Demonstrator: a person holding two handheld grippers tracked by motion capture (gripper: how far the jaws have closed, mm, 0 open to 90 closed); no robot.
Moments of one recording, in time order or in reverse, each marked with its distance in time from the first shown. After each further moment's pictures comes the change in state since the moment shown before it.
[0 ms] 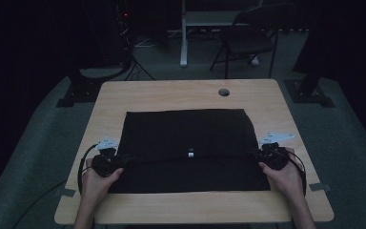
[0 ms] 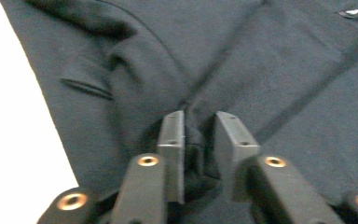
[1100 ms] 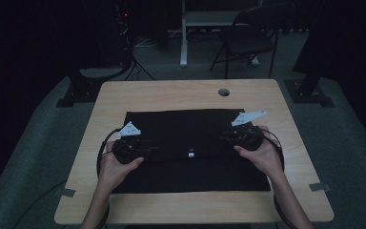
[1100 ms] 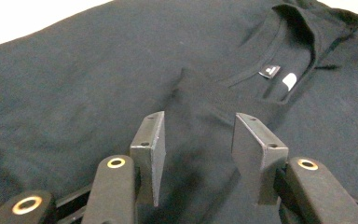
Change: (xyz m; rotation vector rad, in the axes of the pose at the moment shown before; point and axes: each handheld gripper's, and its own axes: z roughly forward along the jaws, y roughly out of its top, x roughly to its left) left arm -0.048 0.067 0.022 -0.015 -0.079 0.148; right arm 0.041 0.096 0.015 -0.019 0.145 -0.158
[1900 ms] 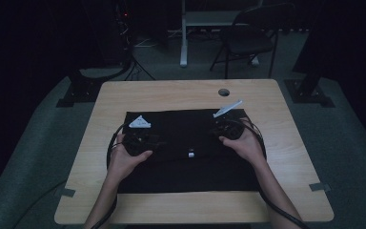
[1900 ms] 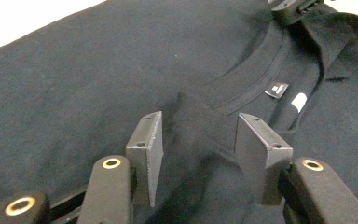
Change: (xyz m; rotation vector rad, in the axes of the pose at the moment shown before) left arm 0.005 0.019 0.027 0.031 -0.044 0.006; right arm -0.014 0.027 0.056 0.125 0.052 0.045
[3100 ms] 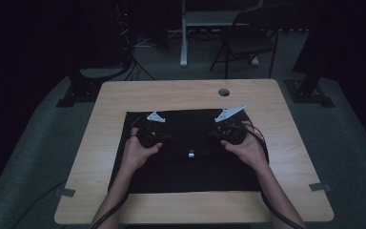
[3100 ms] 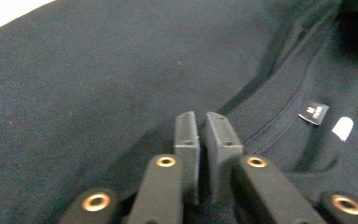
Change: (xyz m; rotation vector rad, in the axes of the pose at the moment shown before) left arm 0.002 0.022 0.037 0.092 -0.001 0.016; right arm 0.017 -0.007 -0.016 -0.061 -0.007 -0.063
